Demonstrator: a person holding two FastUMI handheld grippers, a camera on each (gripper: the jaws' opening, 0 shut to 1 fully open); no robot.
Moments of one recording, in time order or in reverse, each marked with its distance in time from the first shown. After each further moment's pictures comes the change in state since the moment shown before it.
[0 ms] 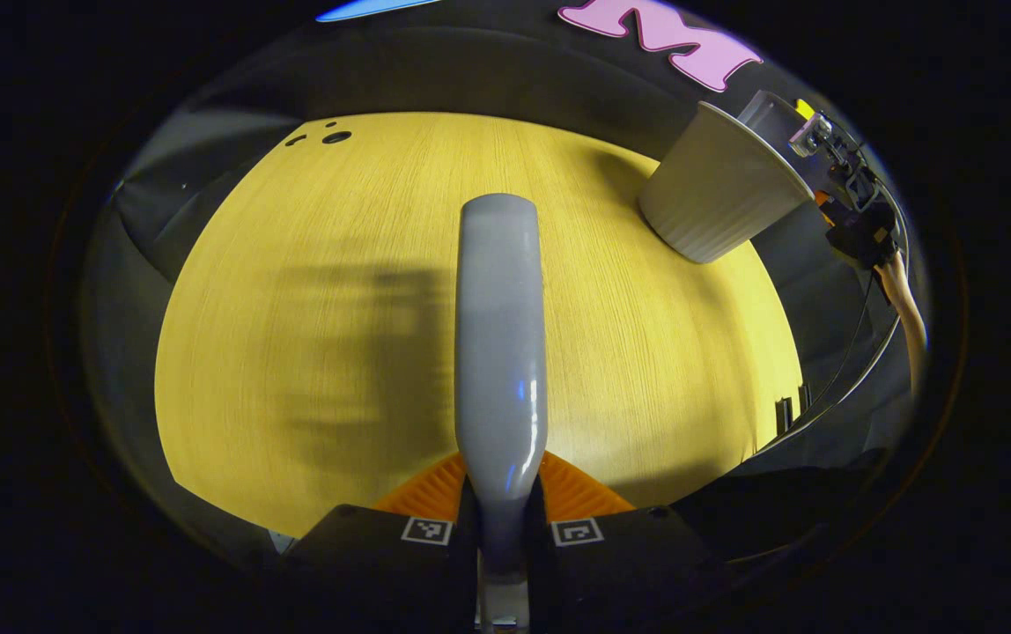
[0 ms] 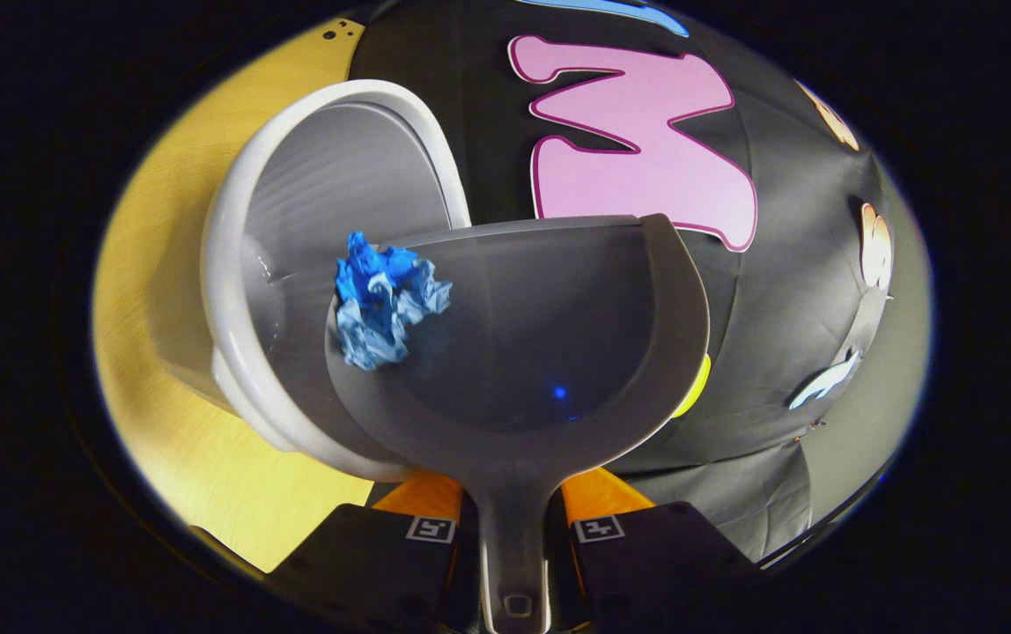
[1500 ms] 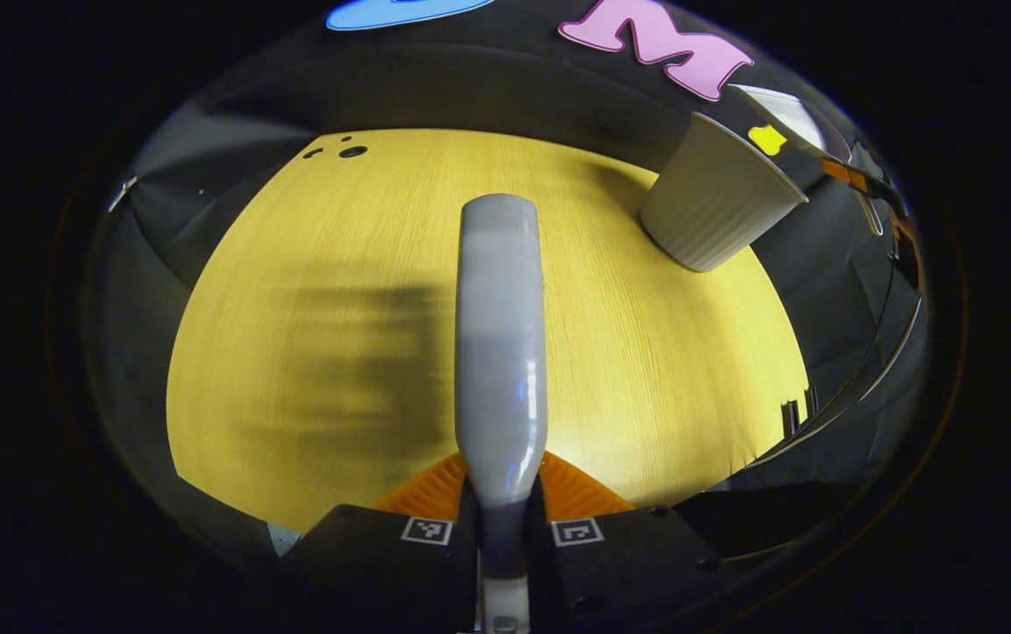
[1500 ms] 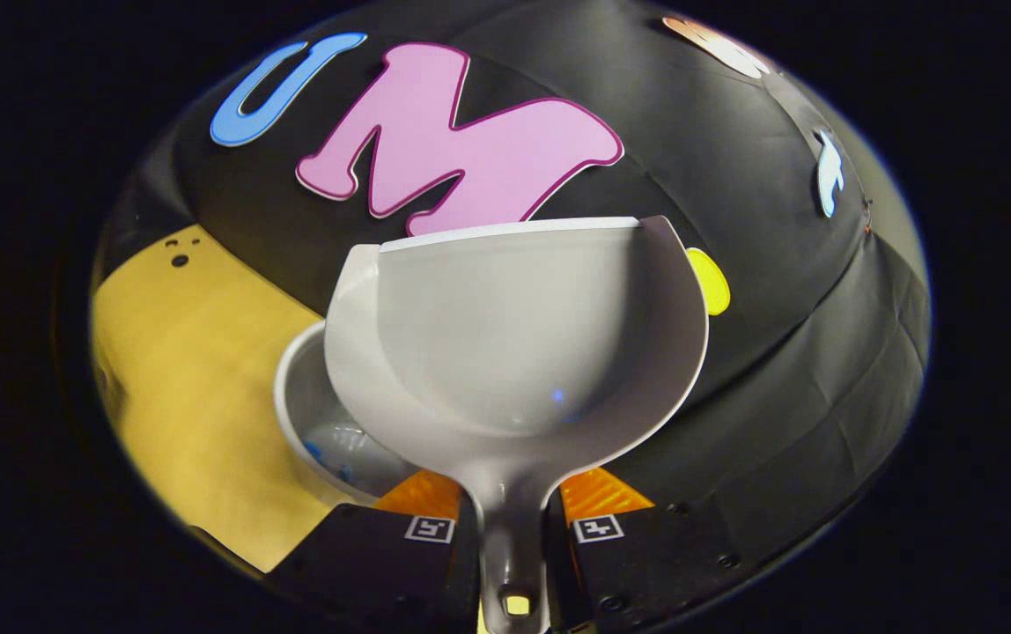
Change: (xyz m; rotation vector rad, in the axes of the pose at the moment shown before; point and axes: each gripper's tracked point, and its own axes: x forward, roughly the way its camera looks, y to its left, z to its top) left arm -0.020 0.005 -0.009 0.004 -0.084 0.042; right arm -0.046 -0.068 0.044 0.821 0.023 0.335
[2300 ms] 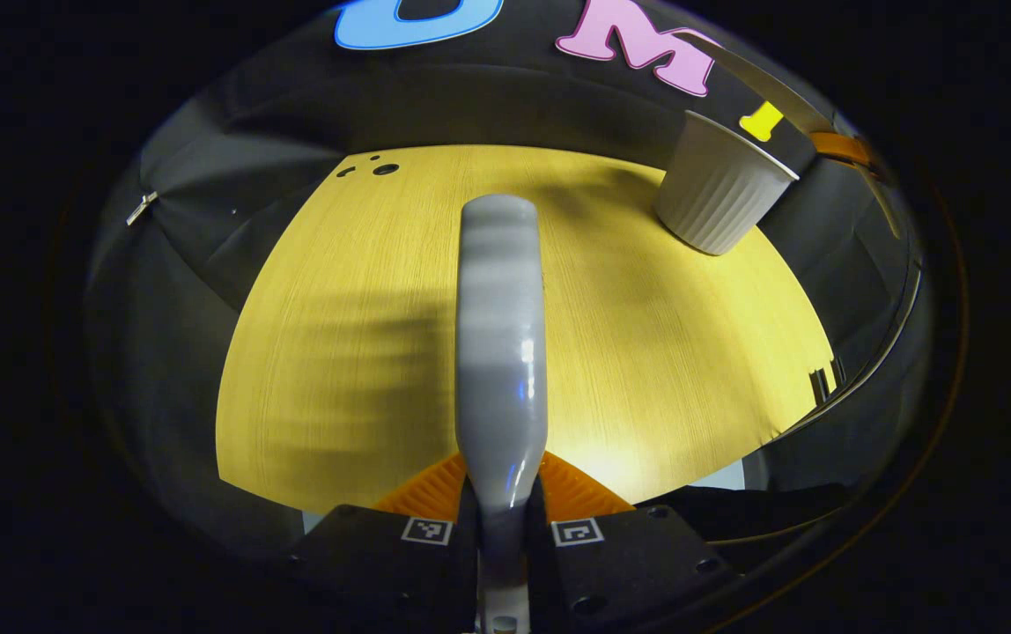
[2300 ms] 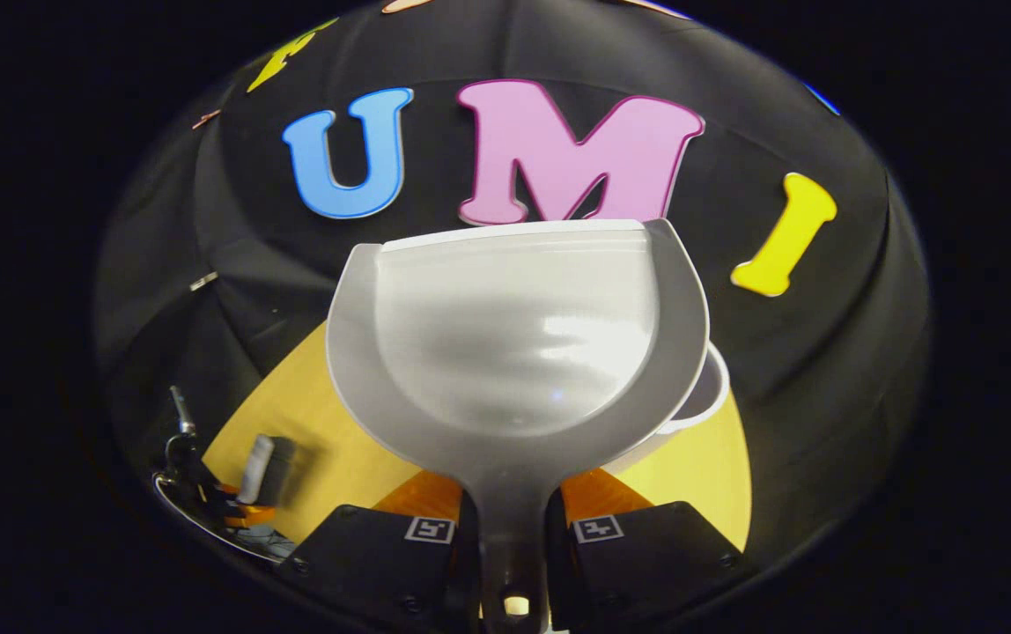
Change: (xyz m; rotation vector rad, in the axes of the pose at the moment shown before) left arm -0.030 0.046 -0.027 0.068 -0.047 0.085; right arm -0.029 0.013 0.033 0.318 0.104 0.568
